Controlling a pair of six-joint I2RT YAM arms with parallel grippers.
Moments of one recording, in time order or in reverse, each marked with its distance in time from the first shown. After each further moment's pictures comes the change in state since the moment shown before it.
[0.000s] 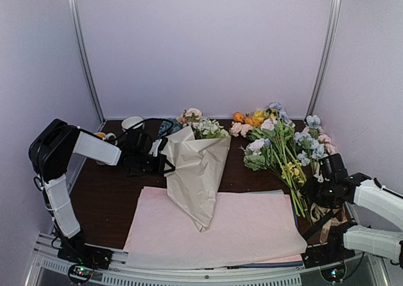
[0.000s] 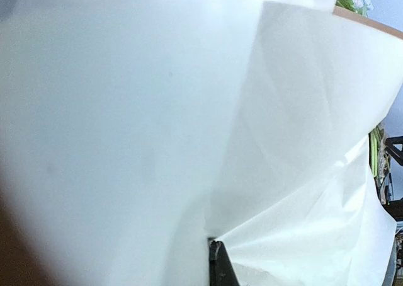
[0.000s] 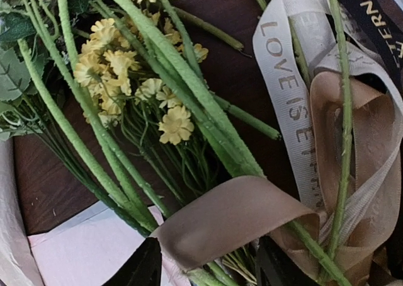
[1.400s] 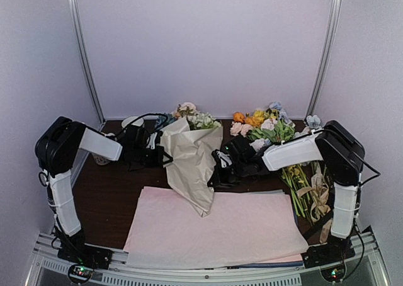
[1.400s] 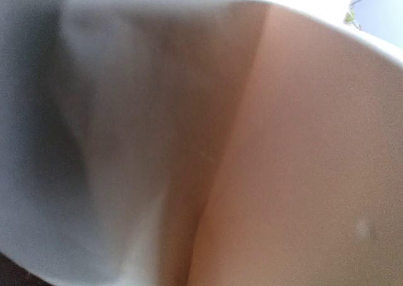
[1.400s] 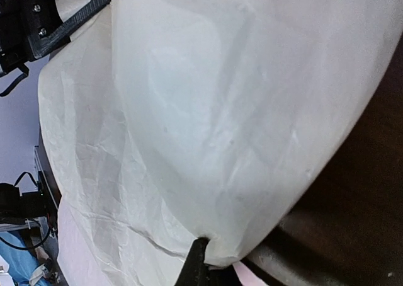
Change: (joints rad) left arm 0.069 0.097 0.085 0.080 -0.011 -0.102; right arm 0.541 1.126 0.772 0.468 -0.450 -0.099
